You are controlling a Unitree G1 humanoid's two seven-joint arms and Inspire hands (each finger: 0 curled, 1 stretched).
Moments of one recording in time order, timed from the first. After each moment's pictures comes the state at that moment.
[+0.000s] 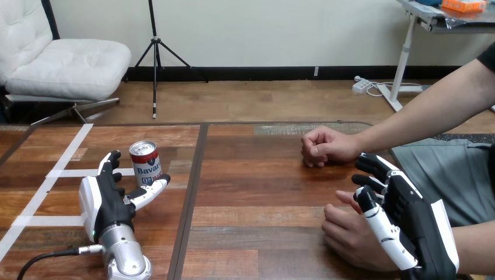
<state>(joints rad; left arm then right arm) -0.48 0.15 0.05 1.17 0.19 -0.37 0.55 0.33 -0.09 -0.08 0.04 -0.06 -0.55 0.08</state>
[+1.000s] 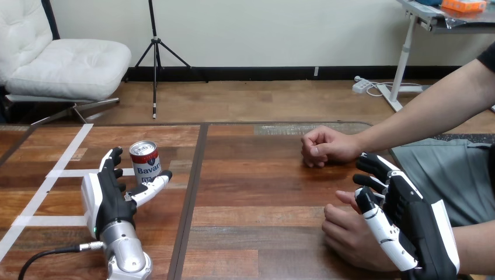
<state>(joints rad) -0.49 0.15 0.05 1.17 0.17 -0.38 0.53 0.34 -0.09 -0.08 0.03 -0.07 -0.55 0.07</state>
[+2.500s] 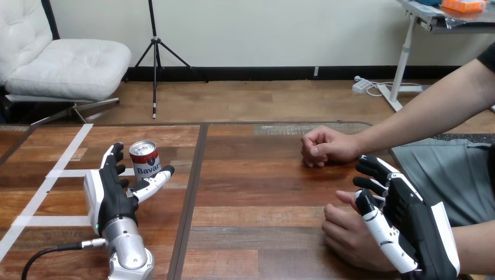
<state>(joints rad) -0.50 0.14 0.06 1.17 0.15 -0.39 0.51 0.35 -0.09 -0.08 0.03 -0.08 -0.55 0.07</state>
